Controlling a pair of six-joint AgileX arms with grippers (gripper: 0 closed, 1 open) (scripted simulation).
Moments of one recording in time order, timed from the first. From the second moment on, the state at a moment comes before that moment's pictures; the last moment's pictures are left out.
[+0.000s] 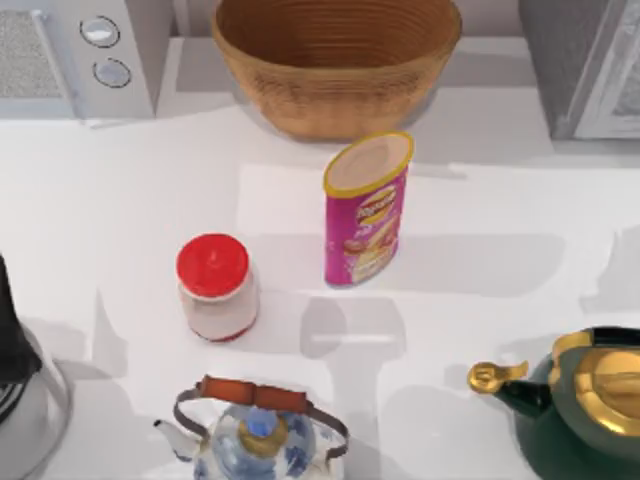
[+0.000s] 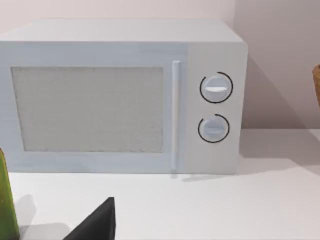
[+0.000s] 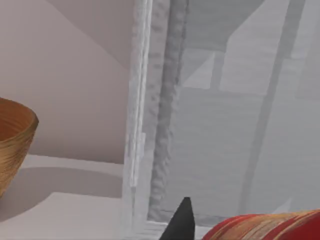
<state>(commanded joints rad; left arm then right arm) 0.00 0.00 0.00 0.00 0.00 0.00 -0.10 0.45 0.45 -0.04 -0.12 -0.10</state>
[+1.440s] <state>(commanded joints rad) 0.00 0.00 0.00 0.00 0.00 0.00 0.01 0.39 0.30 -0.20 0.00 0.06</state>
